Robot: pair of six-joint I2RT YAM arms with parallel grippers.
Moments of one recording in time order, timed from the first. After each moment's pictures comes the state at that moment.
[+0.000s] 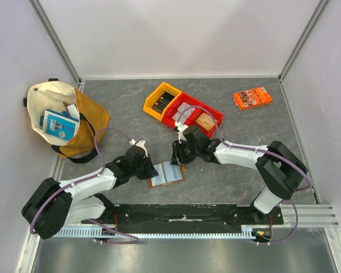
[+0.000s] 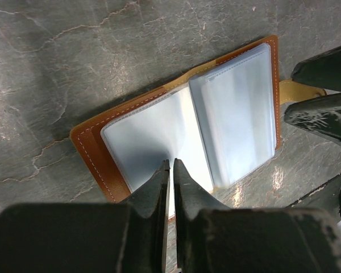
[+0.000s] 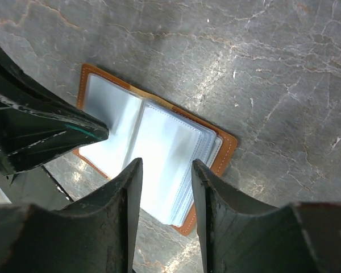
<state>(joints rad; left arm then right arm) -0.68 1.14 0.37 -0.08 0.08 -0.77 0.82 1.62 0.88 -0.05 -0.25 0.45</state>
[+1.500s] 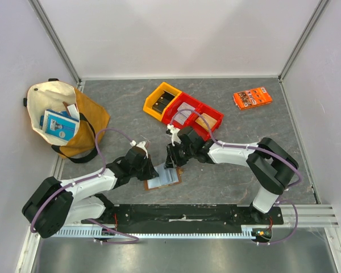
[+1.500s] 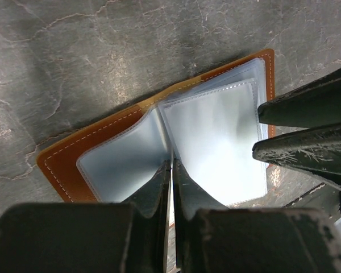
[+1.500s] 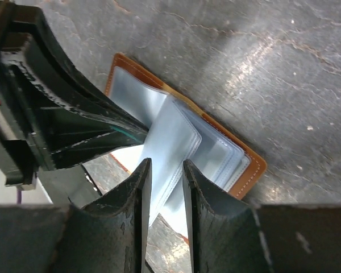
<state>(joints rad) -0.69 1.15 0.36 -0.07 0.09 -0.78 0.85 1.72 0.92 0.01 -0.39 0.46</state>
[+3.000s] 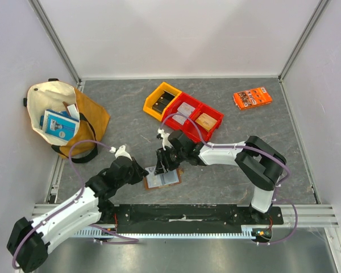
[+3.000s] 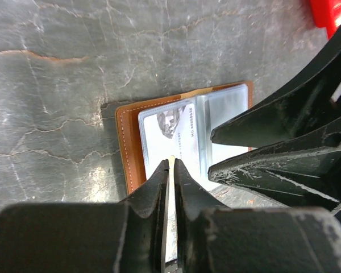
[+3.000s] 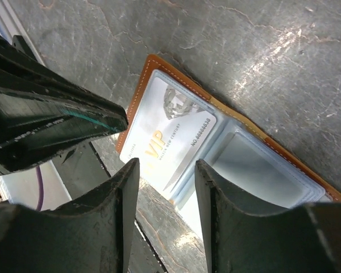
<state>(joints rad) -0.69 0.63 0.26 -0.33 -0.14 -0.97 0.93 1.82 0.99 0.07 -0.44 0.53</state>
